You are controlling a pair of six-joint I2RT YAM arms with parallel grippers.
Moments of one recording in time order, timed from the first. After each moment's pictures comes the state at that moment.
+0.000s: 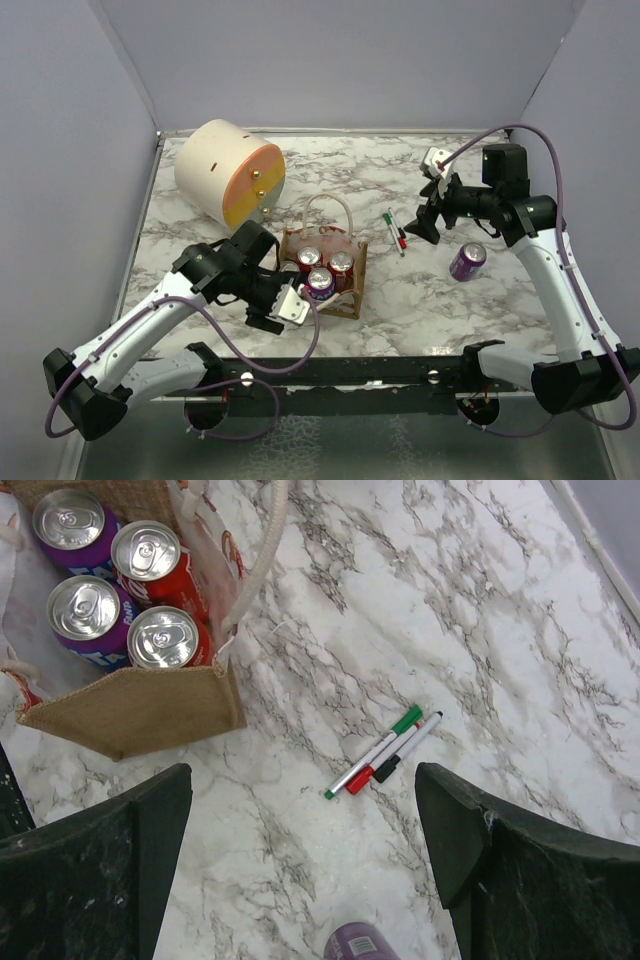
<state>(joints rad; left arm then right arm) -0.73 1.02 0.98 -1.14 0.67 1.15 0.20 1.18 1.31 -0.81 -0.69 -0.64</state>
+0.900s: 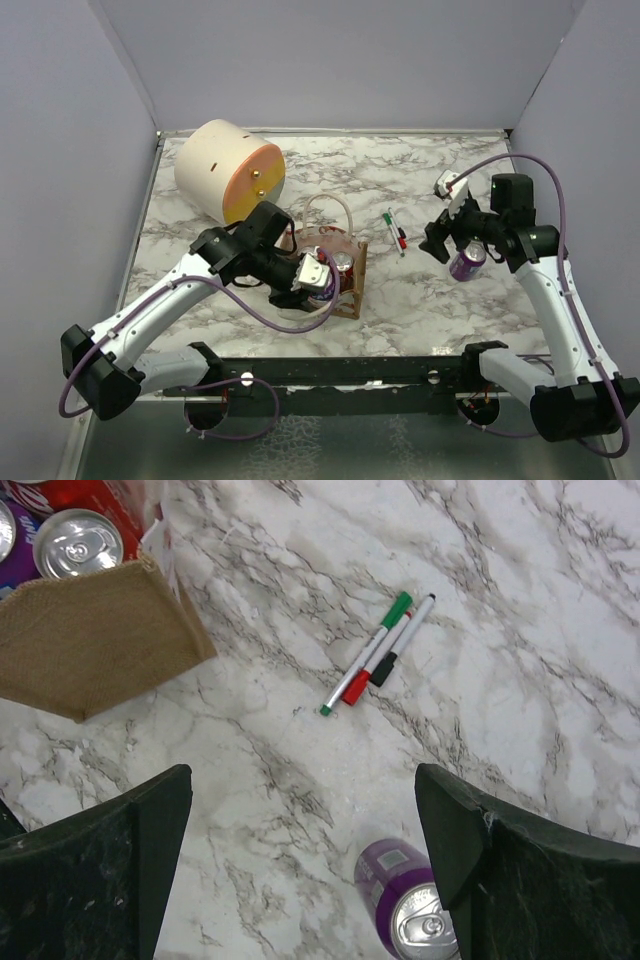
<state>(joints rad) -0.73 1.14 1.11 -0.98 0.83 0.87 0.11 1.04 1.08 -0.77 -0.57 -0.58</state>
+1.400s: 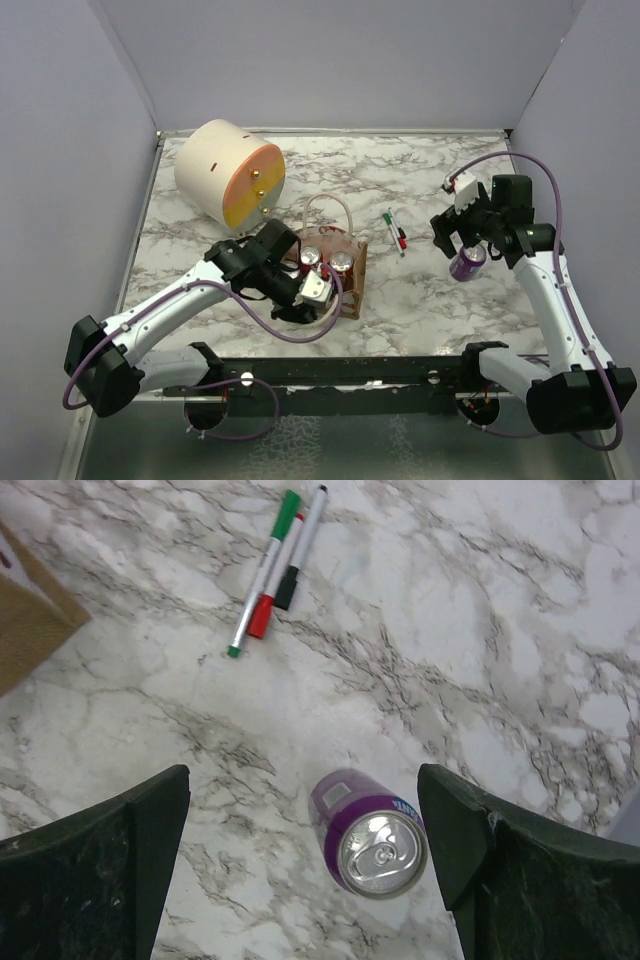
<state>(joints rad) -0.76 1.16 0.95 -0.92 0.91 0.86 0.06 1.05 1.03 -0.74 -0.36 -0.52</state>
